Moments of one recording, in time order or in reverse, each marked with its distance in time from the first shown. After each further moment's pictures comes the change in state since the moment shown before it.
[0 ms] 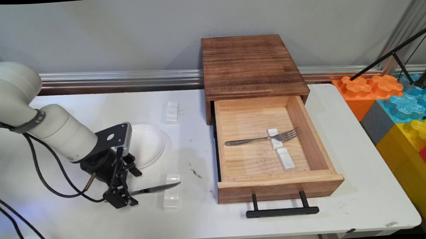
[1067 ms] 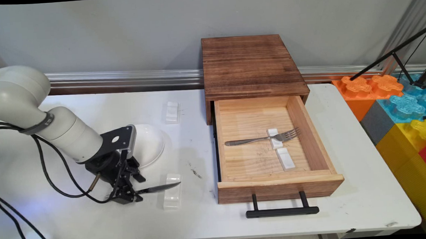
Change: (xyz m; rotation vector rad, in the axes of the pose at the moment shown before) arm 0.002 -0.006 0.012 0.003 -0.013 0.030
